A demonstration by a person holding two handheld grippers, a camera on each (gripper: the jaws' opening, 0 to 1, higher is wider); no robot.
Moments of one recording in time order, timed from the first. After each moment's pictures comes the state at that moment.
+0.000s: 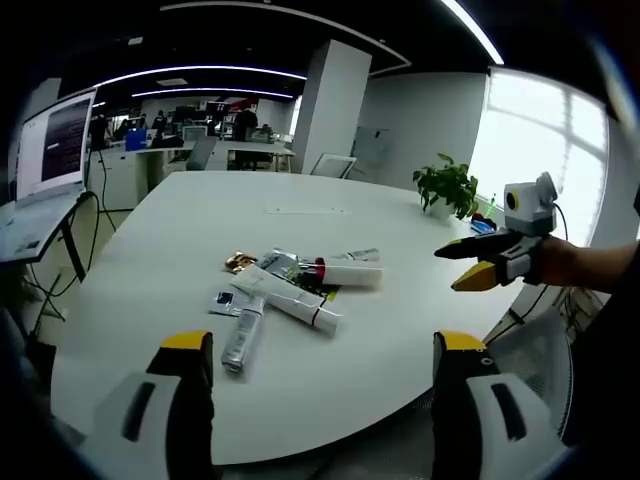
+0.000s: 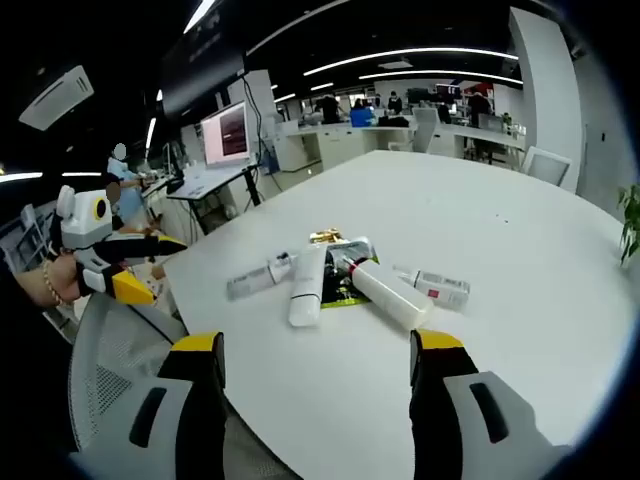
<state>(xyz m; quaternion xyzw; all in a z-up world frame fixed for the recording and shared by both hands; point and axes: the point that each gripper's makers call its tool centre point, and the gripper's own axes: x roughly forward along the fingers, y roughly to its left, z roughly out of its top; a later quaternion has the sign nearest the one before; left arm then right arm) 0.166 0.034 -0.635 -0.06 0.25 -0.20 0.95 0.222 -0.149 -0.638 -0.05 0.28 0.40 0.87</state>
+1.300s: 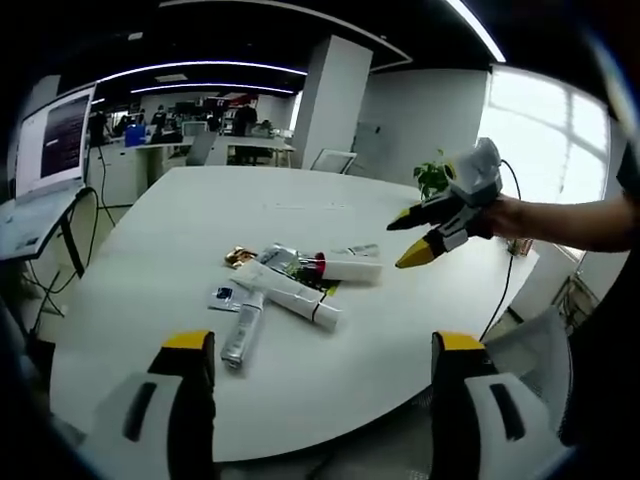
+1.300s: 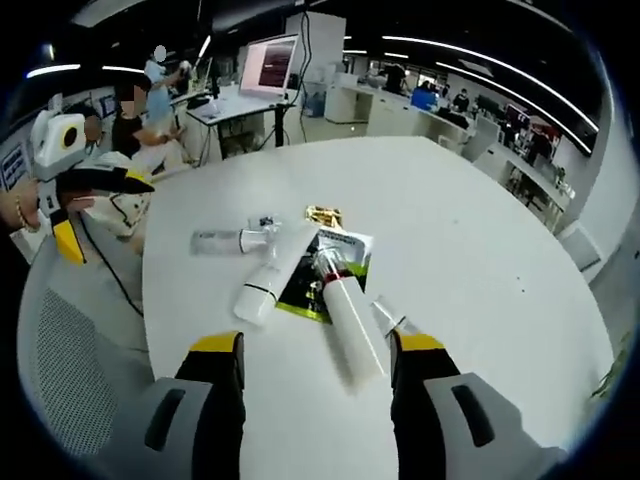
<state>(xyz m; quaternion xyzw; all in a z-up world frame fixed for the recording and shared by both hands) 0.164 0.033 -0.638 -0.06 0.26 -0.20 0.94 0.305 -0.131 -0.660 -0.24 0.30 0.46 0.80</state>
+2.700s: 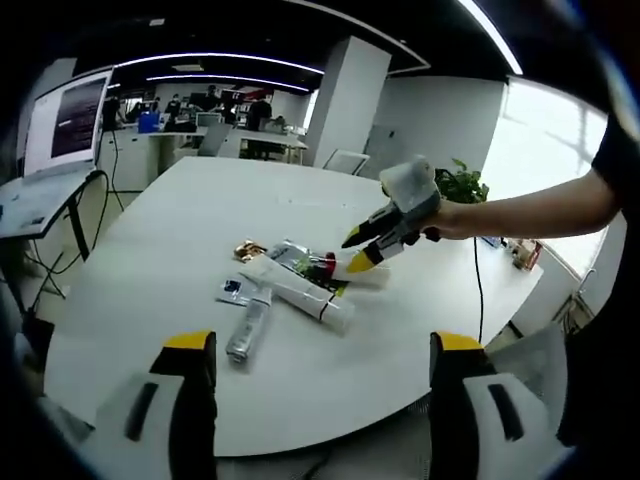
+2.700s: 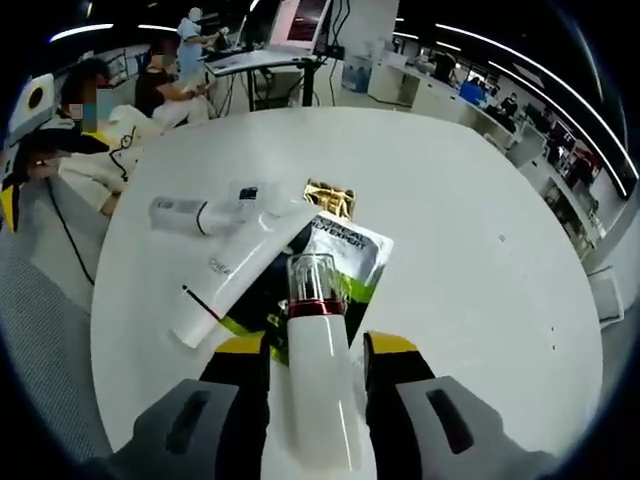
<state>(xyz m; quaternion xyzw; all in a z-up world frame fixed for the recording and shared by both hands) 0.167 0.043 -0.642 -0.09 0.27 -0.18 0.94 0.367 -0.078 -0.729 -0.32 0.33 0.52 0.72</state>
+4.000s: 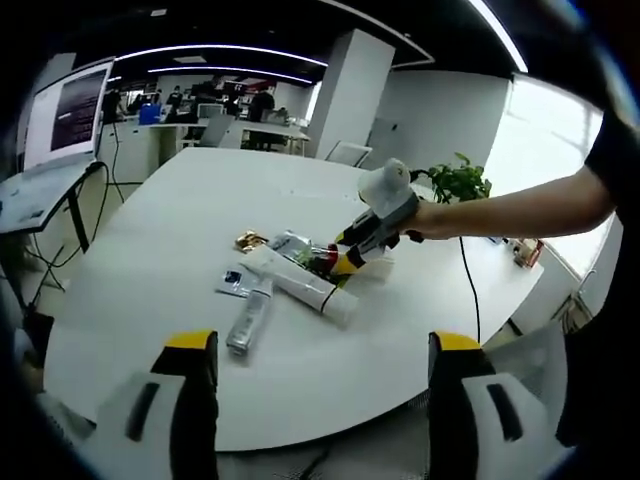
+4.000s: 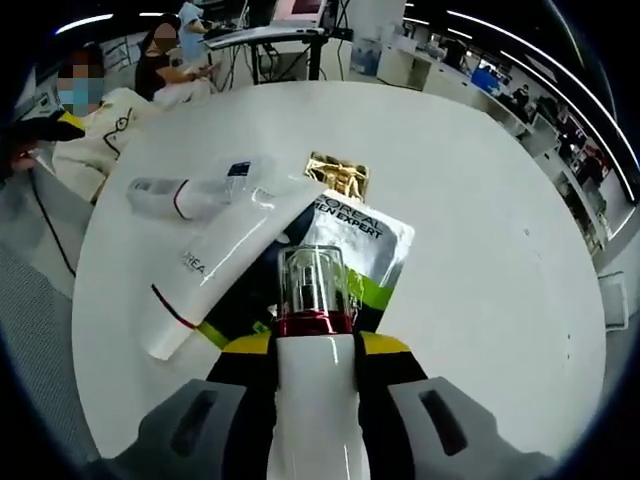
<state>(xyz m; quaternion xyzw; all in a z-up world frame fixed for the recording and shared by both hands) 0.166 0.042 -0.647 -0.09 0.29 -0.17 0.94 0.374 -0.064 -0.763 -0.34 0.35 0.53 0.69</state>
